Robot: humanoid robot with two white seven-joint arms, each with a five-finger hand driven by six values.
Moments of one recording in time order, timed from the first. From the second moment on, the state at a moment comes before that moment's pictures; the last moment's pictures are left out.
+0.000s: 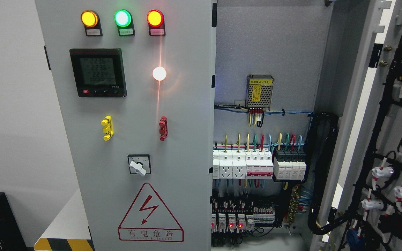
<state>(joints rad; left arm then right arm) 0.07 -0.09 0.04 0.00 0.11 -0.18 0.04 0.51 -0.10 0.26 -1.84 -0.05 -0.21 0.03</state>
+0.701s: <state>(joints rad) 0.06 -0.09 0.02 0.00 0.10 -0.18 0.01 0.32 -0.10 0.26 -1.99 -0.05 -0.18 0.03</state>
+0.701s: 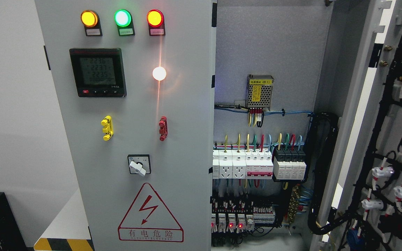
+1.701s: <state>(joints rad) 0.06 -0.09 0.00 0.00 0.11 -0.18 0.01 -0.08 -0.03 0.28 -2.01 -0.05 0.04 0.02</state>
